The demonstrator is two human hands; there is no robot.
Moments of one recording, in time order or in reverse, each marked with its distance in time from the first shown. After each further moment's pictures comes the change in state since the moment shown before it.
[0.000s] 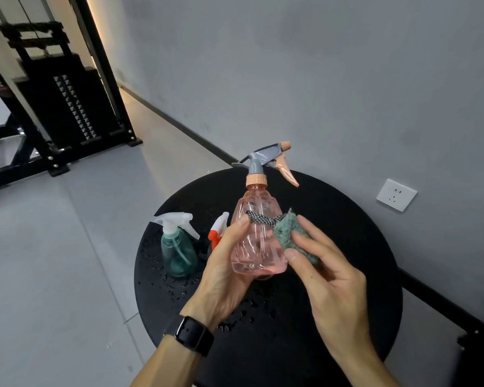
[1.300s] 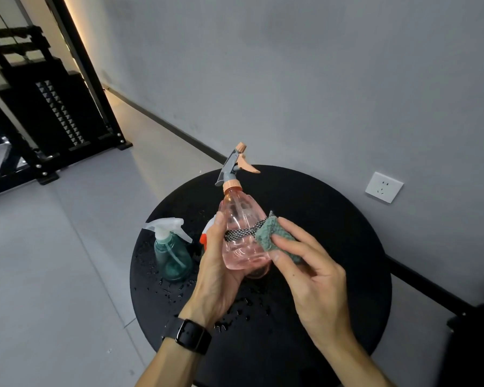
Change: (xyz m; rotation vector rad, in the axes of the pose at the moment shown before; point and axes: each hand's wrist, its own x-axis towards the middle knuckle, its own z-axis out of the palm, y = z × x) left_hand 0.006 -0.002 0.000 0.075 0.114 -0.014; right_hand 0.003 0.003 0.002 -0.074 0.003 -0.046
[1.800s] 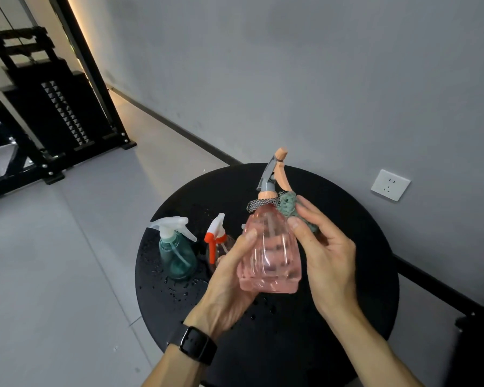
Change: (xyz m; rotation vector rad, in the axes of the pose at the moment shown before) left_hand -0.010 -0.007 0.003 0.000 -0.156 -0.140; right_hand 0.030 -0.002 0.001 0.178 0.121 0.151
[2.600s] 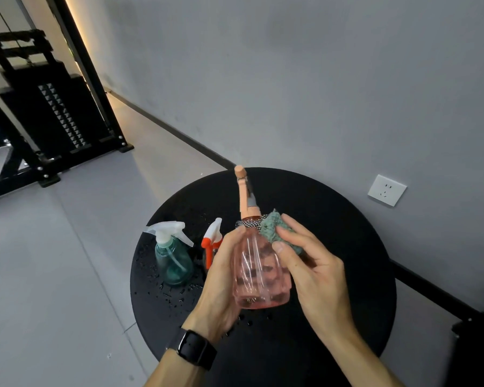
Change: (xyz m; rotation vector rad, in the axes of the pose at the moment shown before) left_hand 0.004 0.004 0.003 -0.006 0.202 -0.001; right_hand -0.015 0.007 -0.002 -0.104 -0.132 0.022
